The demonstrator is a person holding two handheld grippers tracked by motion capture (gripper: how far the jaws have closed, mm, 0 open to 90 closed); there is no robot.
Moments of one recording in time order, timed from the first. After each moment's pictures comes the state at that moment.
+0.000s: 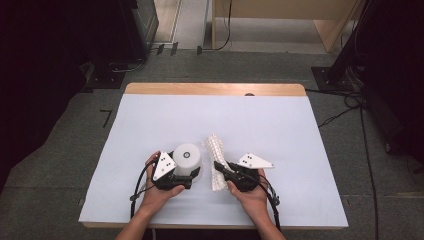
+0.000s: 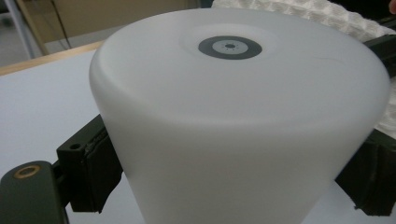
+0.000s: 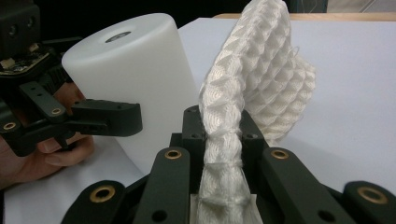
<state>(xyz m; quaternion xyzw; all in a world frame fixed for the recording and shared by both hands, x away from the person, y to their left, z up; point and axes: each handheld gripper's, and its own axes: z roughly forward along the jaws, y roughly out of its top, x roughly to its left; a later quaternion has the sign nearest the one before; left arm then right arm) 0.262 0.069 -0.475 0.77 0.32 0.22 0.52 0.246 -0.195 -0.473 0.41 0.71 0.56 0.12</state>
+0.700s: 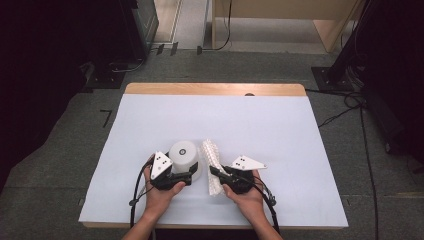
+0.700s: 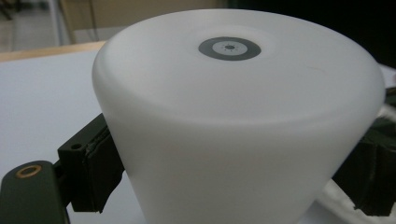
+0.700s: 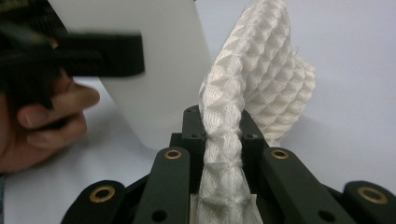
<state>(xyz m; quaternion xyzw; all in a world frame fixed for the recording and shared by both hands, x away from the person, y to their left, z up) 0.260 0.074 -0.463 0.73 0.37 0.20 0.55 0.246 -0.181 -0.486 0.39 0.74 0.54 0.10</state>
